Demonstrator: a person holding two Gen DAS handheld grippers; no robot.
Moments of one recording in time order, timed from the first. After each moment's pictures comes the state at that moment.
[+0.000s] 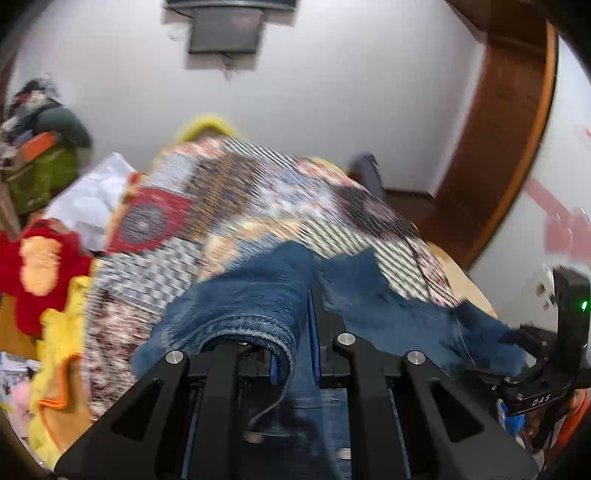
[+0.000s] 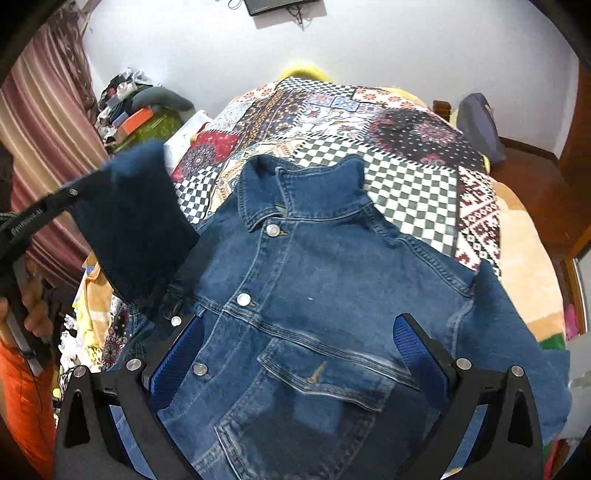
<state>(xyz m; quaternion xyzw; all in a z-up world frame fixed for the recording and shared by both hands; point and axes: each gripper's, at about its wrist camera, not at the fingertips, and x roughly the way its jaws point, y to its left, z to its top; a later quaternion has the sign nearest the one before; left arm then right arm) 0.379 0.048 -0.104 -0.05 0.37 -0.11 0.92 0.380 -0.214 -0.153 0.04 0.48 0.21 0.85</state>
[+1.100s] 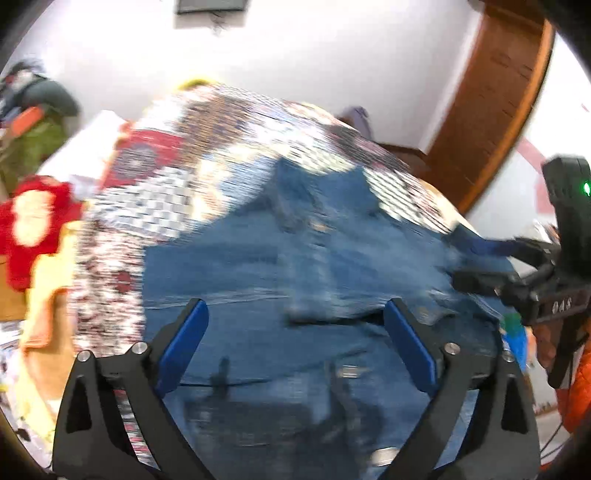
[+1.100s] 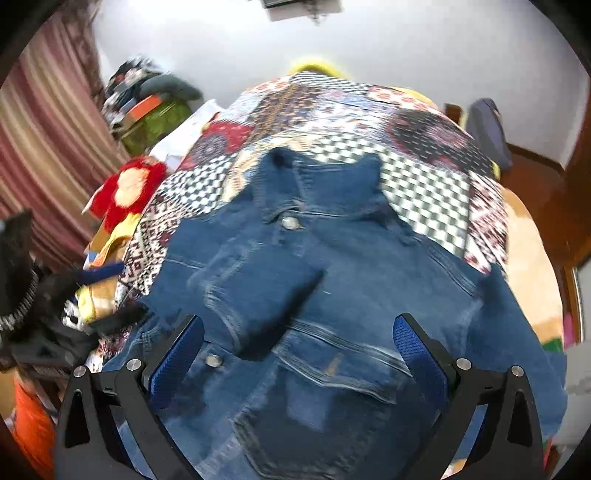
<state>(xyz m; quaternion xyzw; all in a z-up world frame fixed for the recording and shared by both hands) 0.316 0.076 -0.140 -0.04 0.43 -0.11 0.90 0.373 -0.165 -0.148 0.00 0.48 0.23 0.84</state>
